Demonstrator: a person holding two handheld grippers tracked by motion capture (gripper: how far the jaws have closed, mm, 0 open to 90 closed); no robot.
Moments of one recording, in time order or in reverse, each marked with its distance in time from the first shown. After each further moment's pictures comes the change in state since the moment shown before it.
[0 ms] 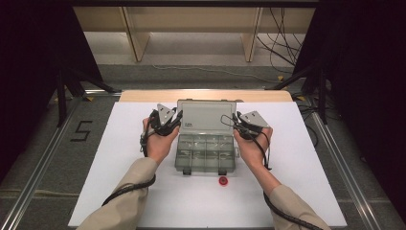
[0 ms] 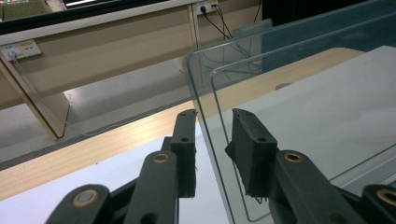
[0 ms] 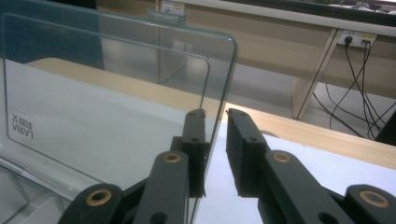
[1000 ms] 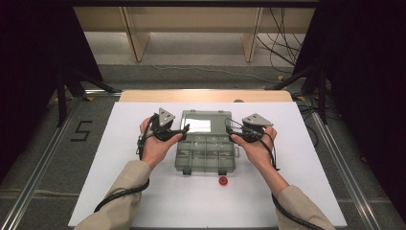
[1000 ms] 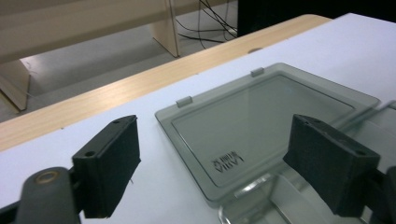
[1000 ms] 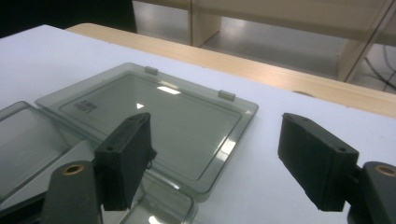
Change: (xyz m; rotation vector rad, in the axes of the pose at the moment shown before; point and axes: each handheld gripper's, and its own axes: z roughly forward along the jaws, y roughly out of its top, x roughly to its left) left arm 0.000 -0.007 -0.009 0.136 -0.120 0.000; right arm -0.014 -0.012 -0.001 0.139 0.153 0.021
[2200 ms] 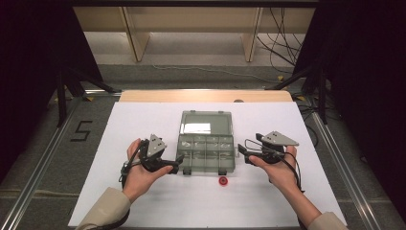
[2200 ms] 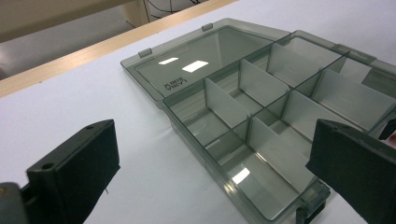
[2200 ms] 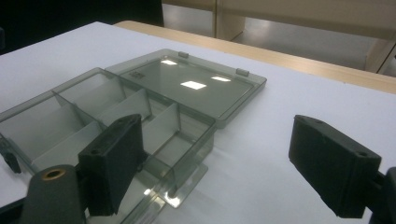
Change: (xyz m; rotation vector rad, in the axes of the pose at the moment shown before) left arm -0.029 -0.036 -0.077 0.060 -0.089 0.039; right arm -0.004 -0.026 -0.081 0.007 0.116 0.009
